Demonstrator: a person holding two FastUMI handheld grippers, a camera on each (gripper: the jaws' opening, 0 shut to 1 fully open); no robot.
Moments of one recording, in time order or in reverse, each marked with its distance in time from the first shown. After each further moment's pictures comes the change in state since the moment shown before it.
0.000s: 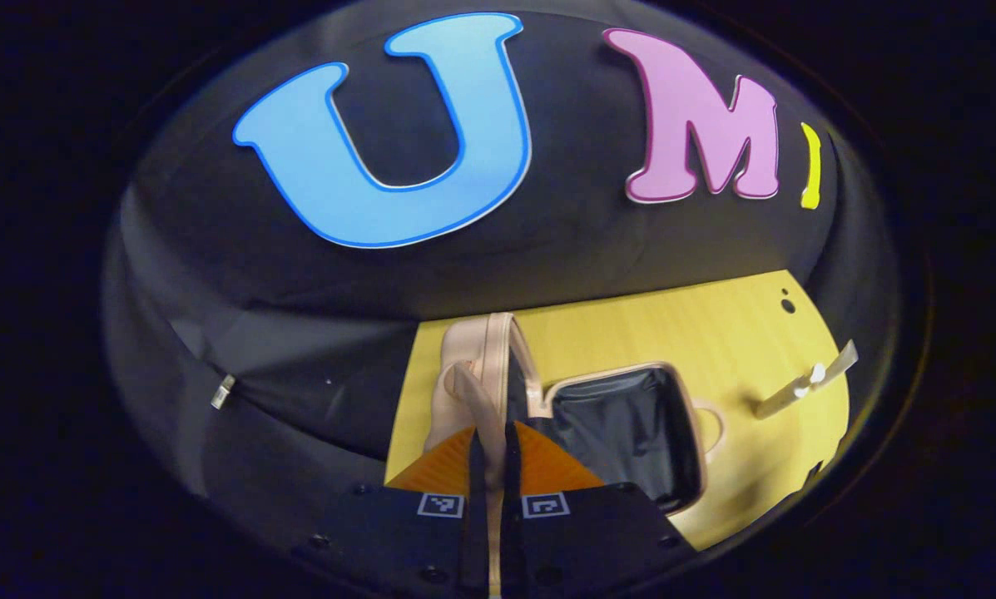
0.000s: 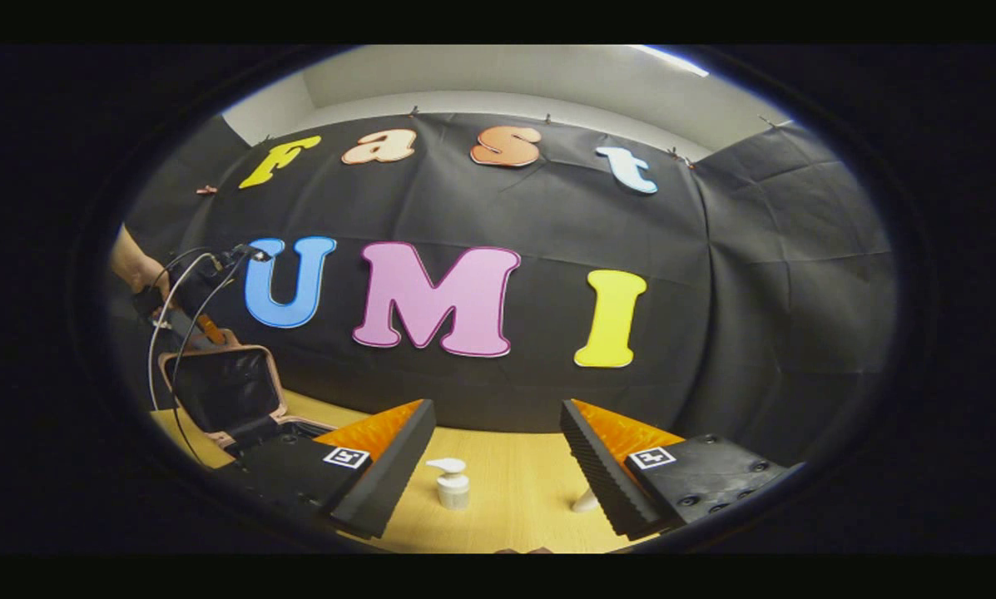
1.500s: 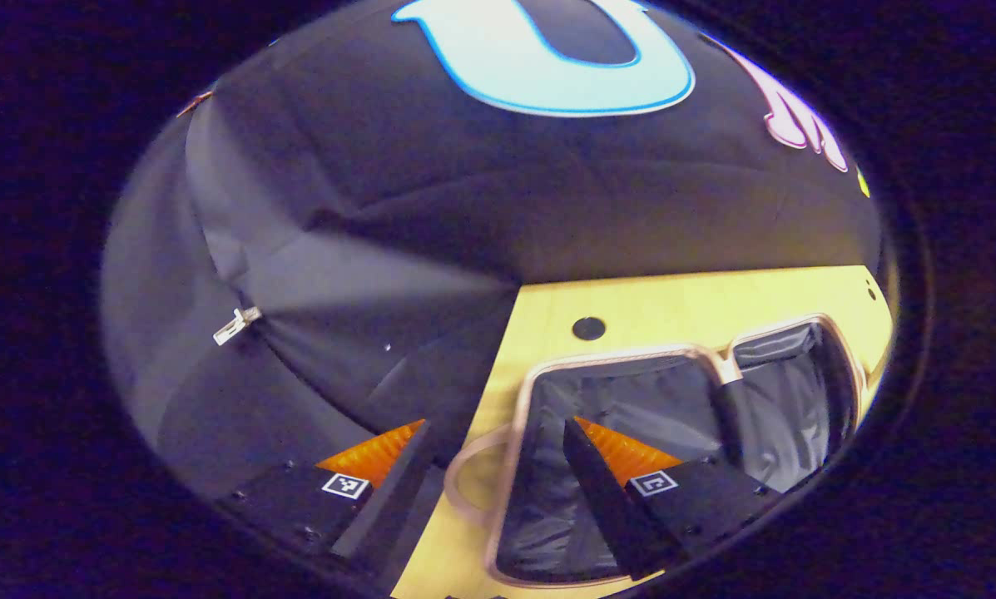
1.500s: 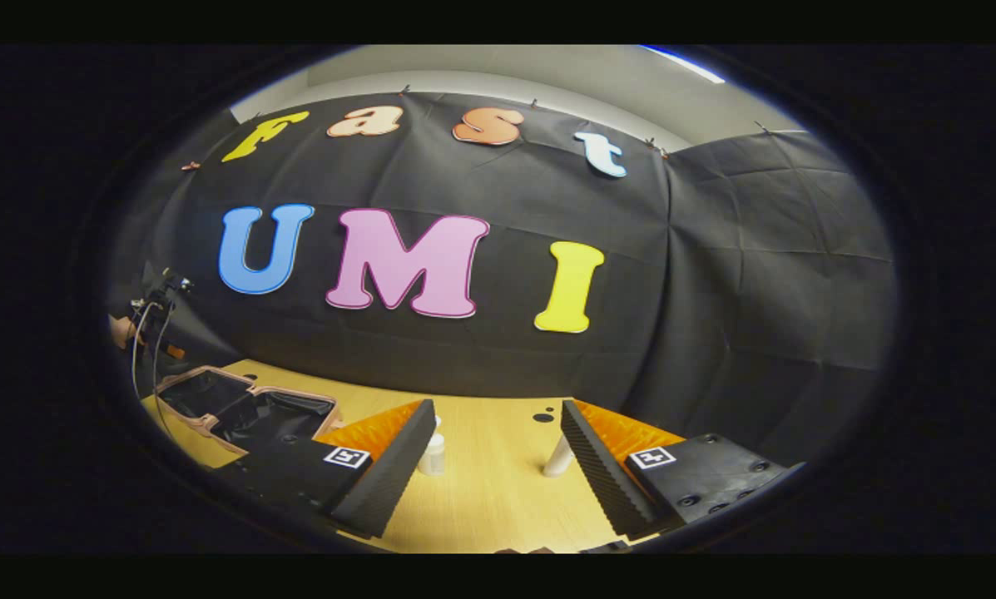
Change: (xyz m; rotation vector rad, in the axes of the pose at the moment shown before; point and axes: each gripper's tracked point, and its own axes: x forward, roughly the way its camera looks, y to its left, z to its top) left arm 0.096 0.067 -0.098 -0.137 -0.203 0.094; right arm -0.053 -0.016 -0.036 -0.036 0.127 -0.147
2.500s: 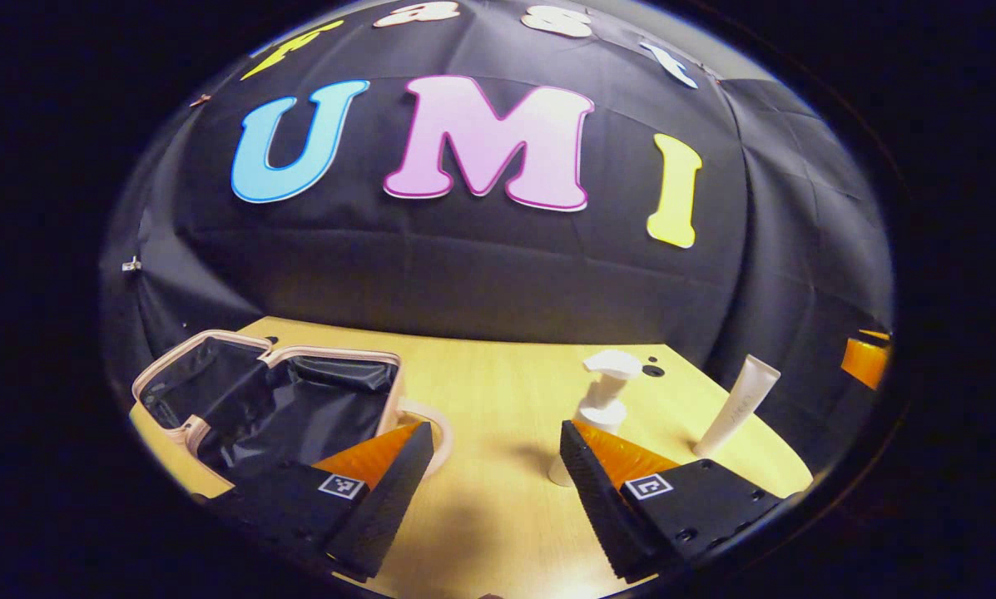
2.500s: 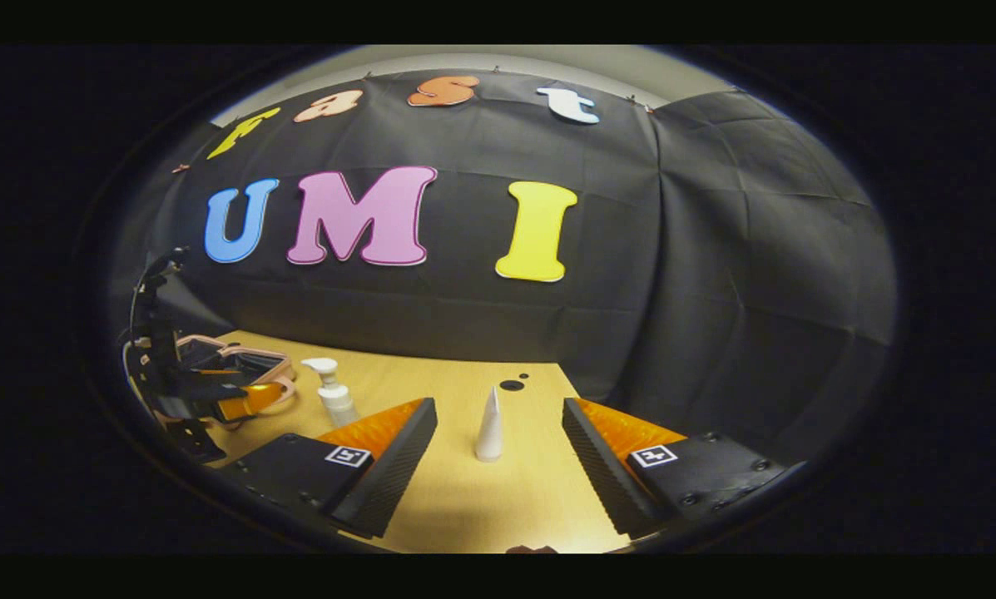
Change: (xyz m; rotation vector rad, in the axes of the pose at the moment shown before) left arm -0.193 -0.521 -0.035 -0.130 -0.268 -0.419; right arm 0.067 -0.135 -0.116 0.034 0.139 0.089
